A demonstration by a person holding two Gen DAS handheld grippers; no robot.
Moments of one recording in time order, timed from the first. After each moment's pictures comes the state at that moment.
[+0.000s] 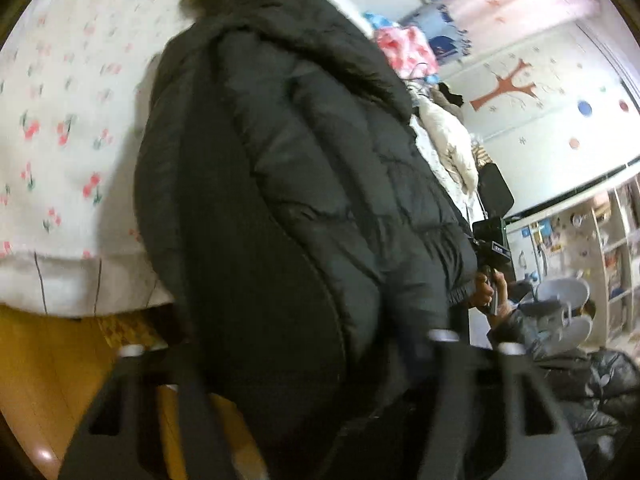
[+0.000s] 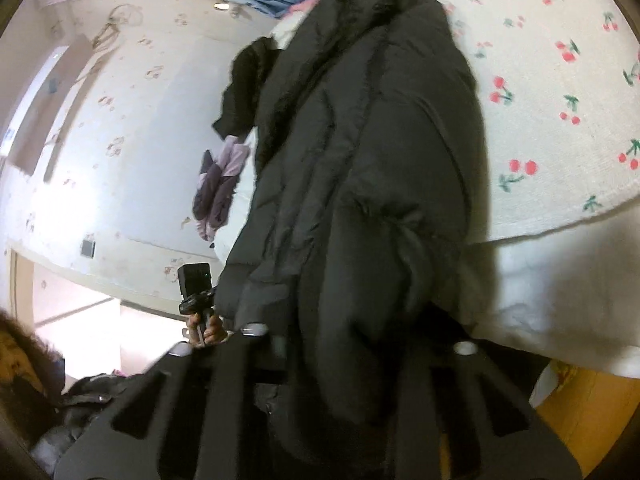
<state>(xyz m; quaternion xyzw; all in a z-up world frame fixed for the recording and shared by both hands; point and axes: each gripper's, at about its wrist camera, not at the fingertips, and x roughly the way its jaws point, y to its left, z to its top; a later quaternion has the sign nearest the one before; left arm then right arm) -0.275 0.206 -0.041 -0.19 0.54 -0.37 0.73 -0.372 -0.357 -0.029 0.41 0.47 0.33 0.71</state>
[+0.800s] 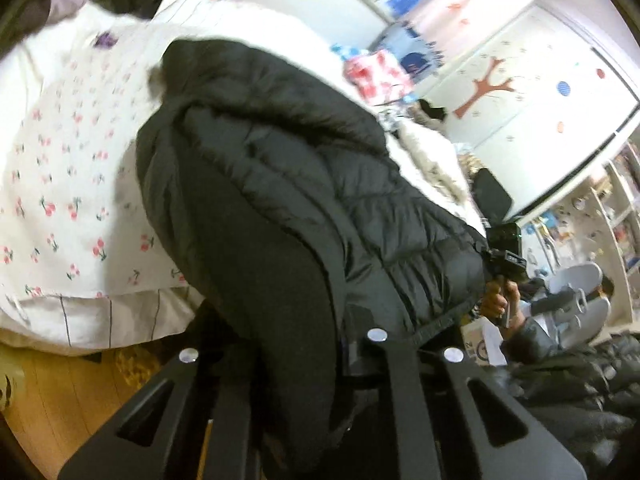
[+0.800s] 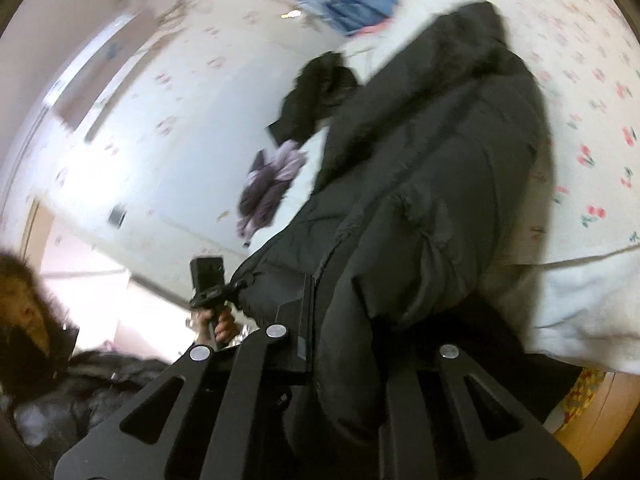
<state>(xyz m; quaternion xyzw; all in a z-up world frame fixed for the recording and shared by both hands) -0.304 0.204 0.017 -0.16 0.47 -0.39 0.78 -0.400 -0.332 0.036 0.37 0.39 0.40 0.74</state>
